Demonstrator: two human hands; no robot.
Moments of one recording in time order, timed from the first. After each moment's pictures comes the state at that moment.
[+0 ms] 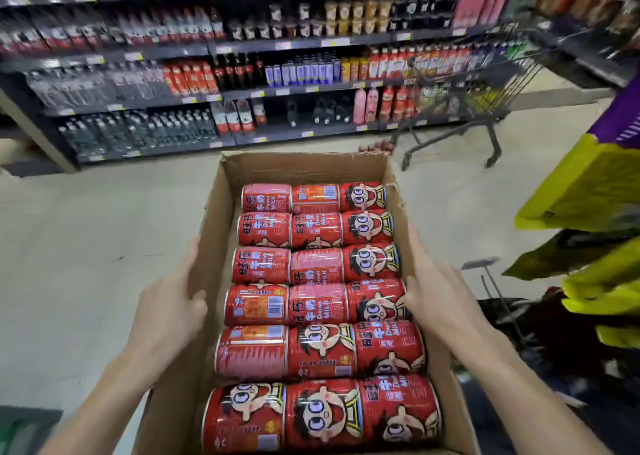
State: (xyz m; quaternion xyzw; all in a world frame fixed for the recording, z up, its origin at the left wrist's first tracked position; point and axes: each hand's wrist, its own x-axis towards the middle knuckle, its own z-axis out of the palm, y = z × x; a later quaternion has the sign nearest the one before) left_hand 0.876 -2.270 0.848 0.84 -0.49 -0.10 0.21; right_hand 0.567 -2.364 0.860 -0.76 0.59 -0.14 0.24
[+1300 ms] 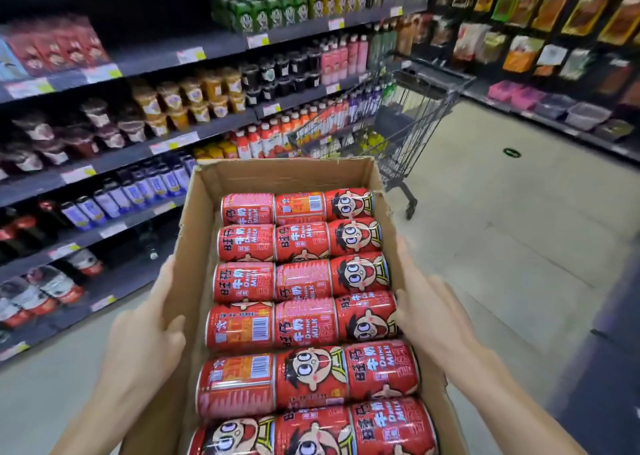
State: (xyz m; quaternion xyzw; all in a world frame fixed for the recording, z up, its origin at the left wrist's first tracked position) left_hand 0.900 -3.178 0.853 0.70 -0.67 -0.12 0.21; right_hand 0.580 -3.132 0.861 -0.60 0.76 -0.19 0.17
